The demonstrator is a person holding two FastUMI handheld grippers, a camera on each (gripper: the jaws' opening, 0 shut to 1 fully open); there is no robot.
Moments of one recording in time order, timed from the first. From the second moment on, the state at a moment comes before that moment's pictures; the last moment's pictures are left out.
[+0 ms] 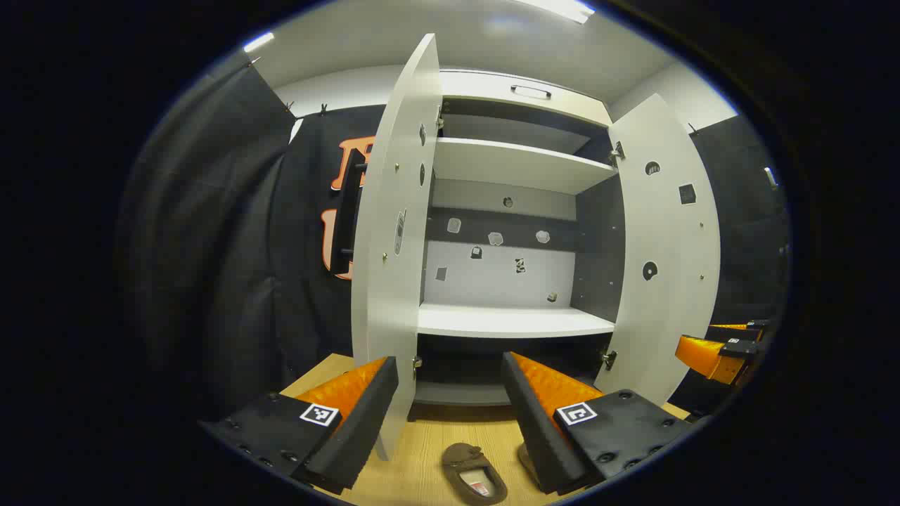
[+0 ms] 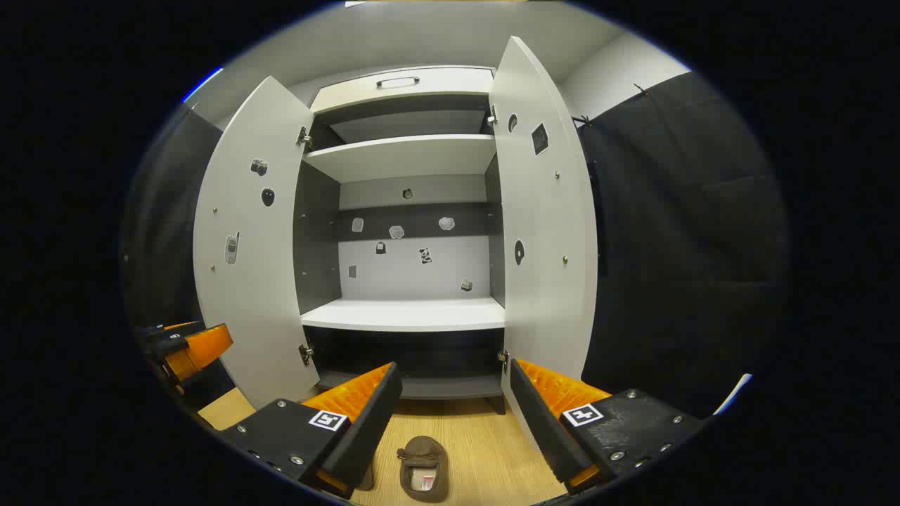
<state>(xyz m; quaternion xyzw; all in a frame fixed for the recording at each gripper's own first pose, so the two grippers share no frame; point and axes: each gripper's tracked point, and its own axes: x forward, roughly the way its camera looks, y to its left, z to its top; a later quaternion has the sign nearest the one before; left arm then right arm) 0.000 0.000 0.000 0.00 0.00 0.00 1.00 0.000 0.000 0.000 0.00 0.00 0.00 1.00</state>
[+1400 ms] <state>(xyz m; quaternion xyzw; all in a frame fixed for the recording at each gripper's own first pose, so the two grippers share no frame) 0.011 0.035 -0.019 0.00 0.02 0.03 1.00 0.042 0.018 -0.182 0.00 0.17 0.02 0.98</state>
